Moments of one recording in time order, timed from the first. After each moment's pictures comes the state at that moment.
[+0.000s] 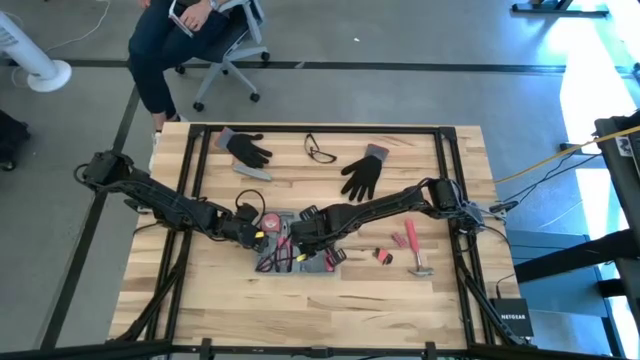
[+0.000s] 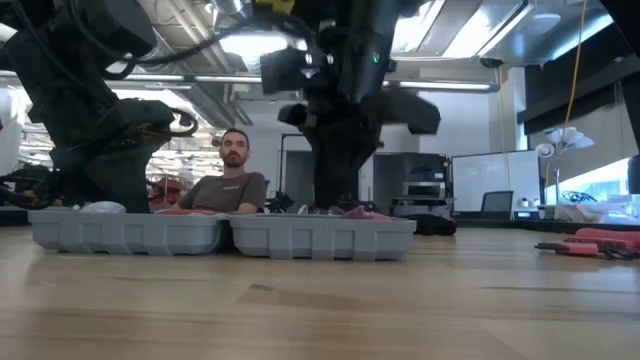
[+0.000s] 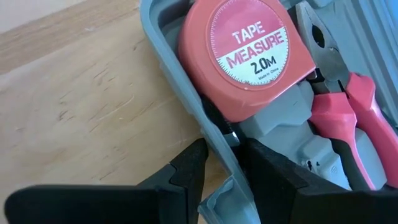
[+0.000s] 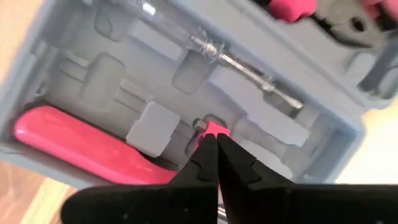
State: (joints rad) left arm -0.30 1.33 0.45 -0.24 -0.29 -1.28; right arm 0.17 2.20 1.77 -0.91 0.09 -0.43
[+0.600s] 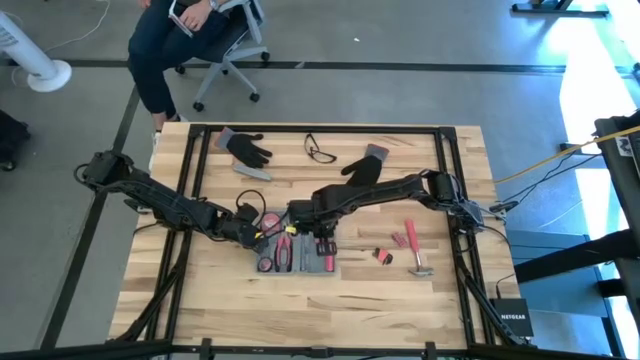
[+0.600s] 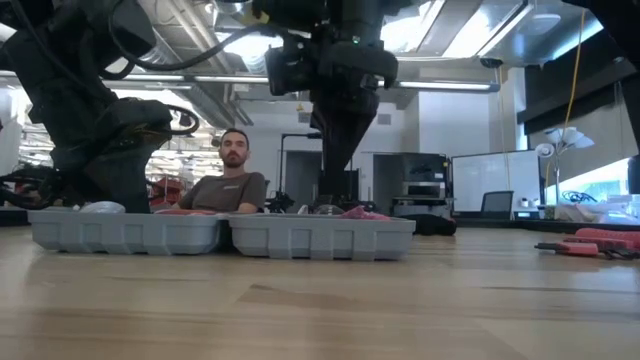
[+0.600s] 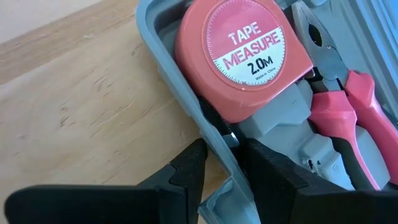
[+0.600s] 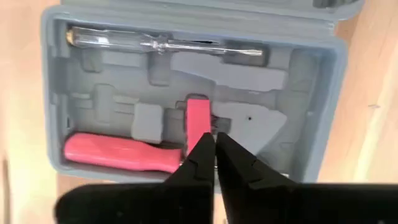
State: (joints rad) left arm -0.30 1.33 0.45 -0.24 -0.30 -1.25; right arm 0.08 2.20 1.87 -1.07 -0.09 -0.03
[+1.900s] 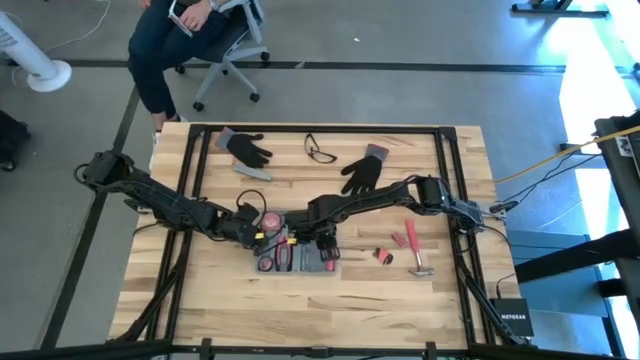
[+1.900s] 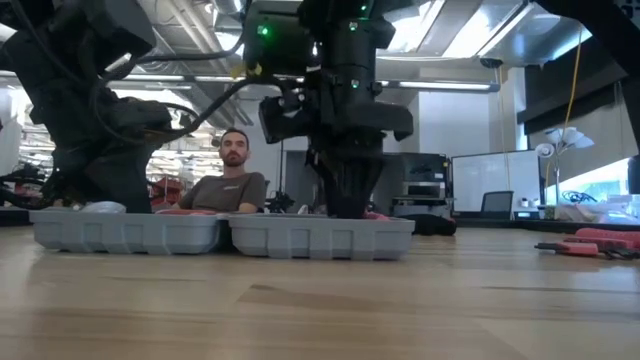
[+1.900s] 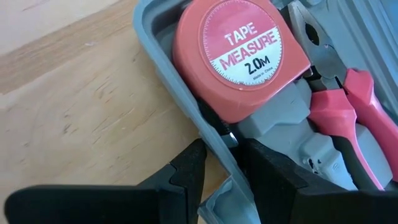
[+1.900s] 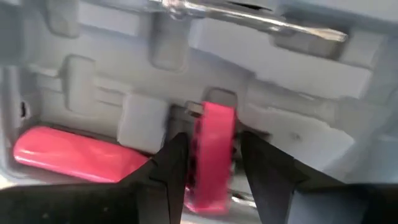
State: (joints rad) left arm -0.30 1.33 0.45 -0.23 -0.31 -1.23; right arm 0.09 2.31 1.87 -1.08 -0.07 -0.14
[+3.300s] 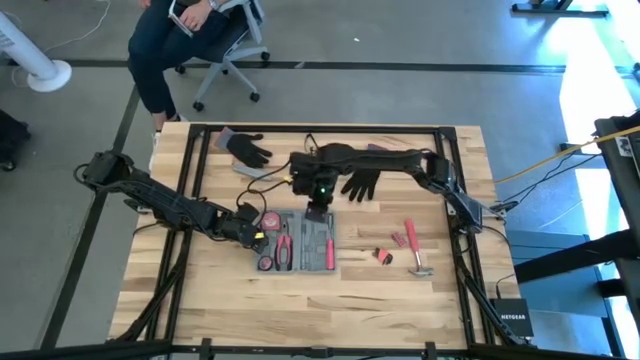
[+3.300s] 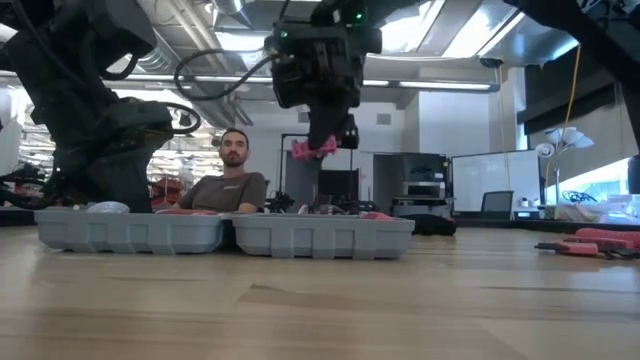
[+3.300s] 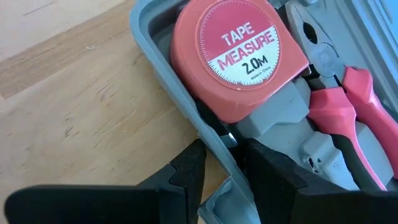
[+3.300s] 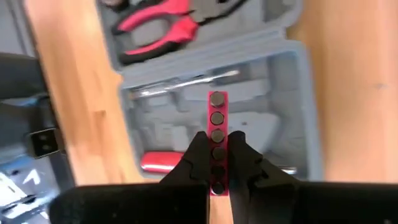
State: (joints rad) left arm -0.30 1.33 0.45 -0.23 -0.31 -1.22; right arm -0.16 2.21 1.97 -1.13 -0.53 0.11
